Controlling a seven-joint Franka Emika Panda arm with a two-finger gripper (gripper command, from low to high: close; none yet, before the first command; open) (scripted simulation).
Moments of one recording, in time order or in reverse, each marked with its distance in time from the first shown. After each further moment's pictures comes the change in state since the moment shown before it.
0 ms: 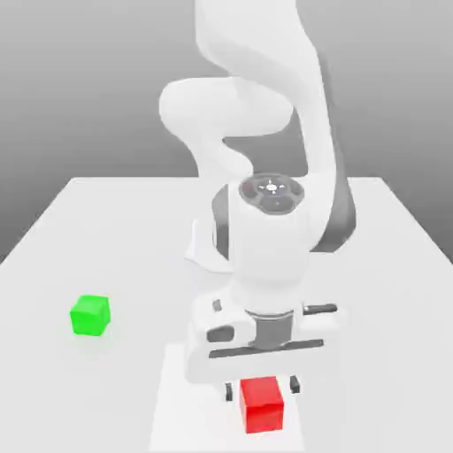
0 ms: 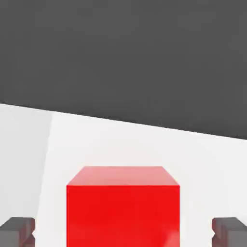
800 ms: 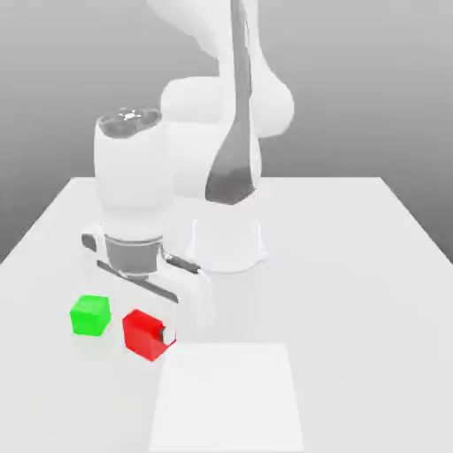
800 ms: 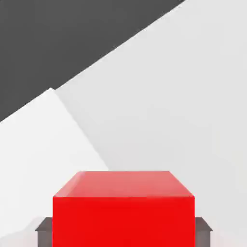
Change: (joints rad) arm -0.295 -0.381 -0.175 -0.200 -0.004 -0.180 0.523
